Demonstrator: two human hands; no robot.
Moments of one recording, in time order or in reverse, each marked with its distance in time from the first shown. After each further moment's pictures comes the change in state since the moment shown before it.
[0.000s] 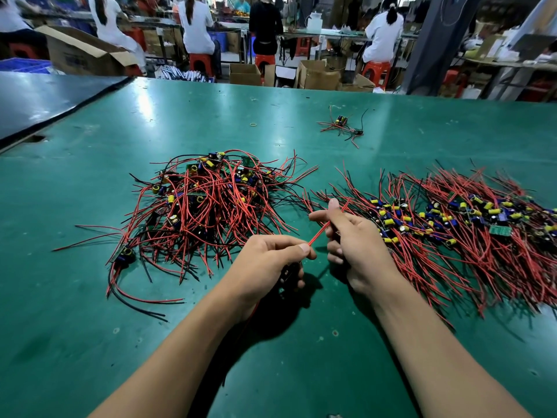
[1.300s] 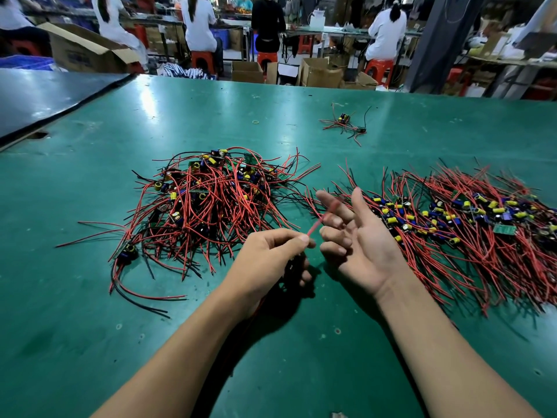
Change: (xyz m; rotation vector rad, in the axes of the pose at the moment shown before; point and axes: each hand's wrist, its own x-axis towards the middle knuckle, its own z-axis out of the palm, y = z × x) left_hand -0.001 0.003 0.005 -0.038 0.083 0.024; right_hand -0.007 -0.018 -0.002 0.555 -0.217 0.243
